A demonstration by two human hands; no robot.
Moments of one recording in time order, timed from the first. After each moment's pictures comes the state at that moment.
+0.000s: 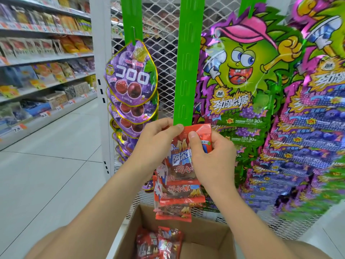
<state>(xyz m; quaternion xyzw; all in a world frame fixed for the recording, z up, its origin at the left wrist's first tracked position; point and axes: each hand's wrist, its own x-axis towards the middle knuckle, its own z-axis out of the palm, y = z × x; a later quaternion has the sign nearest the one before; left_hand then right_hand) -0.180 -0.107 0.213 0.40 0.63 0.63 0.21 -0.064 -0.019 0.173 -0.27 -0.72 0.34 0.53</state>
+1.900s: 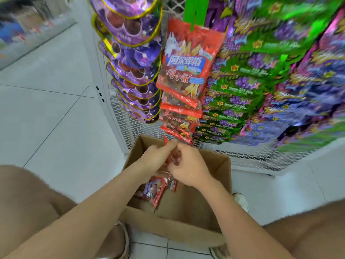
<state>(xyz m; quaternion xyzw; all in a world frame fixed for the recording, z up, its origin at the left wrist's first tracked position) -0.168 -0.149 -0.040 0.10 0.74 0.44 0.49 -0.048 -0.061 -0.052 -0.30 -0.86 0.40 0.10</state>
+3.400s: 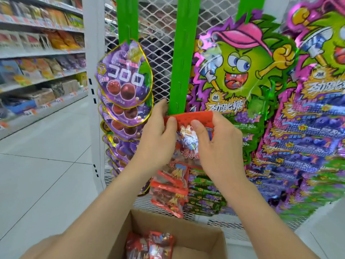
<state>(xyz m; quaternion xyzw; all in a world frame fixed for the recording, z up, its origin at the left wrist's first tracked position) -0.188 -0.076 0.205 0.47 0.63 0.61 0.04 -0.054 0.001 0.211 -0.25 -0.81 0.17 0.51</state>
